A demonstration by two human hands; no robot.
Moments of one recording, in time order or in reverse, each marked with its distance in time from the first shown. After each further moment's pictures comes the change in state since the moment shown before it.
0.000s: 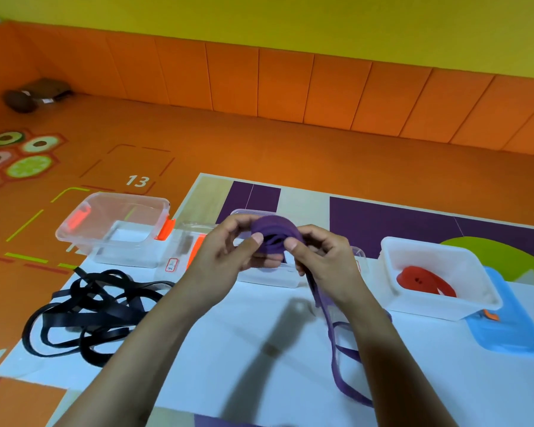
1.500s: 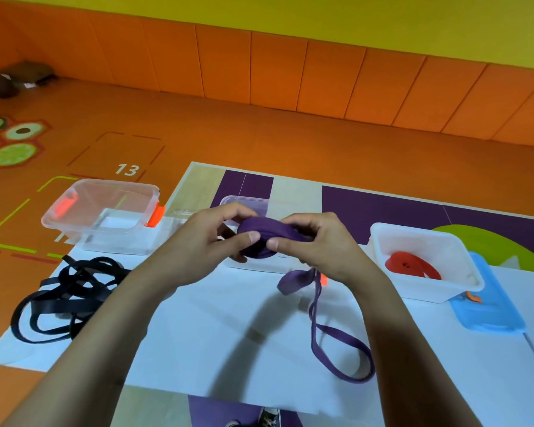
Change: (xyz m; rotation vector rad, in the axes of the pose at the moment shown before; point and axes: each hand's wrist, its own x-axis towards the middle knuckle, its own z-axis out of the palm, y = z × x) left_hand 0.001 0.012 -0.021 0.534 -0.215 0.034; right_hand -0.003 -0.024 -0.019 -0.272 -0.229 0.086
